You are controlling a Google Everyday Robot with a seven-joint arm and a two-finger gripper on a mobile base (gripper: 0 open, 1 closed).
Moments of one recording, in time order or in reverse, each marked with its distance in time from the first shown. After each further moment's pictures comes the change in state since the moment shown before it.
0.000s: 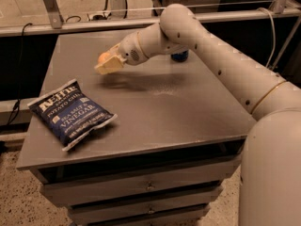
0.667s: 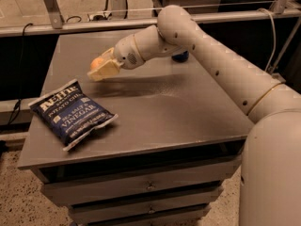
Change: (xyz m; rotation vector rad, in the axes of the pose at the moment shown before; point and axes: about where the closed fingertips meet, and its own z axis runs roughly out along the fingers) arm -0.007 0.040 0.004 -0.146 -0.031 -0.023
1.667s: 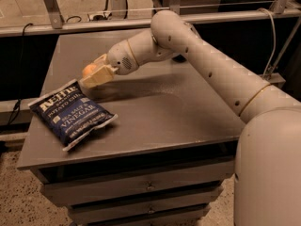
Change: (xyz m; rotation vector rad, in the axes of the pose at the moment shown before) arm -0.002 0.030 0.023 -0.136 -0.022 0.026
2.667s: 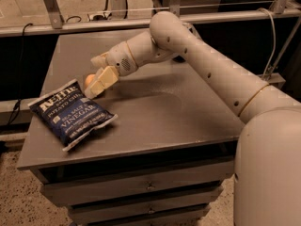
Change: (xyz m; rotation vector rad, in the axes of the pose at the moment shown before) arm 0.002 0.004 0.002 -0.012 0.002 0.007
